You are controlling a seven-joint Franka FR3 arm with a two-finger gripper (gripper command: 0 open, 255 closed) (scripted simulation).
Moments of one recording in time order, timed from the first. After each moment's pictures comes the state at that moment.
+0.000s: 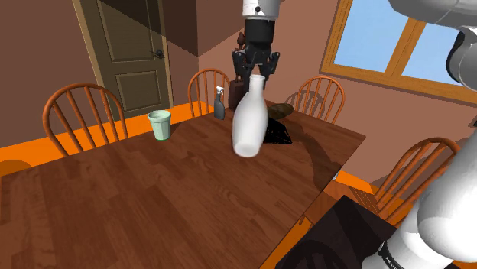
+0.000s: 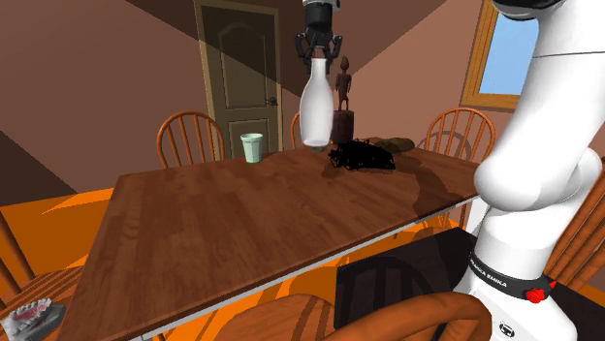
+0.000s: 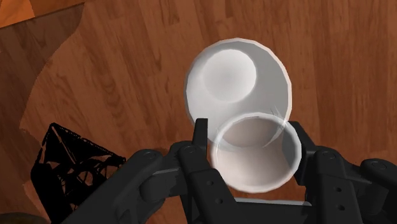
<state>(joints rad) 0.02 0.01 0.36 -1.40 0.03 1.37 0.53</state>
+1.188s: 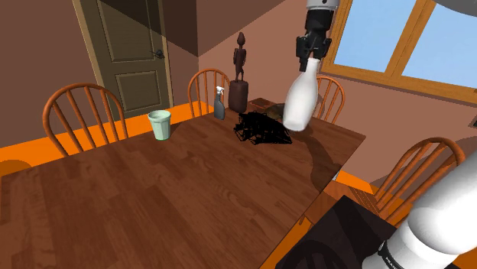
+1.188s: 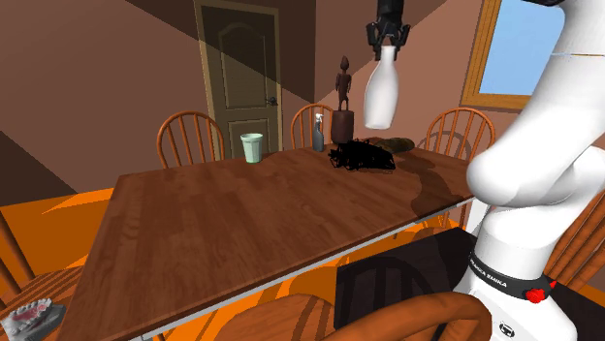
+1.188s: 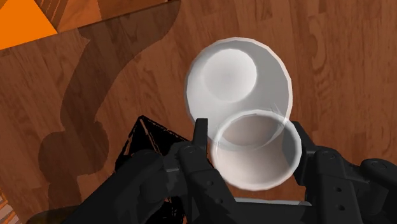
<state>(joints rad) -0.19 -0.12 0.10 -1.45 0.02 1.27 0.07</state>
